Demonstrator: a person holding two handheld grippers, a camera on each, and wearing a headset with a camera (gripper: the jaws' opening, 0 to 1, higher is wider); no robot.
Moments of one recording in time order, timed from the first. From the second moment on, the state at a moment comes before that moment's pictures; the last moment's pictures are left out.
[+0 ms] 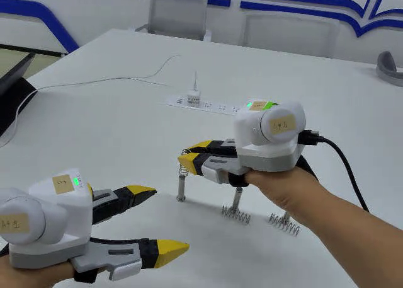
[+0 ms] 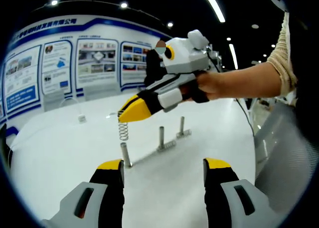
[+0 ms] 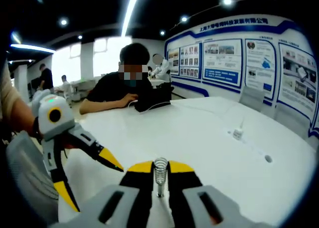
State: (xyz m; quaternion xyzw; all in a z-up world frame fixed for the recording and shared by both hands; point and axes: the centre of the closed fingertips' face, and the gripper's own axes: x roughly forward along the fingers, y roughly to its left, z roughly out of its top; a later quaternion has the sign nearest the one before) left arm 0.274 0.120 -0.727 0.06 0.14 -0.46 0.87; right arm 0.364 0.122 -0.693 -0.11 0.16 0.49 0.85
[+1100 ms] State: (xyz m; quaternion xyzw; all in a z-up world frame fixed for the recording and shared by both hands) left arm 0.275 0.123 -0.731 0.05 0.14 -0.46 0.88; right arm 0.369 0.126 -0.728 -0.11 0.20 0.48 0.85
